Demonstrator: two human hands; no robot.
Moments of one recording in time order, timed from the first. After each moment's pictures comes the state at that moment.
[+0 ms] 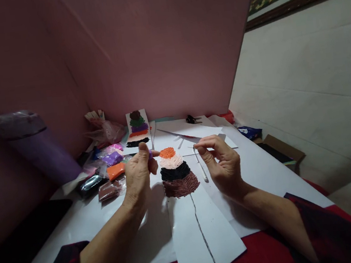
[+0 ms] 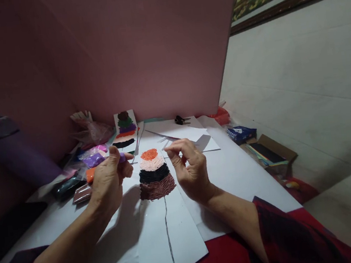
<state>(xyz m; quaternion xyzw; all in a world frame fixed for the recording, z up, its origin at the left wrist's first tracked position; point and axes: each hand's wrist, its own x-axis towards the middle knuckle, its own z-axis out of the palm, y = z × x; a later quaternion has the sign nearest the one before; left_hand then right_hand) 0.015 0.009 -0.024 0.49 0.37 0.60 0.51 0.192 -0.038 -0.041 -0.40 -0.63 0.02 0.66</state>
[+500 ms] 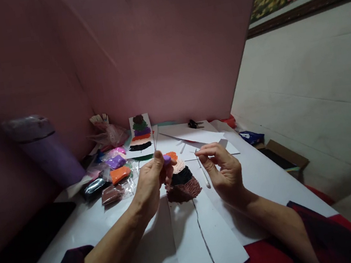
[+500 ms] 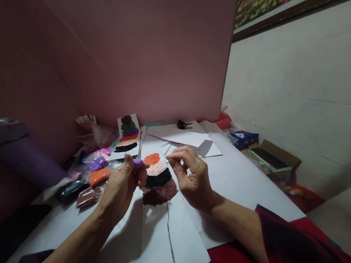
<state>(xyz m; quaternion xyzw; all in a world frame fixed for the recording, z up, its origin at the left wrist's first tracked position) 0.022 -0.004 -0.017 0.51 0.31 0.51 0.63 0.189 -0.040 -0.037 -0.40 -0.65 0.01 0.65</state>
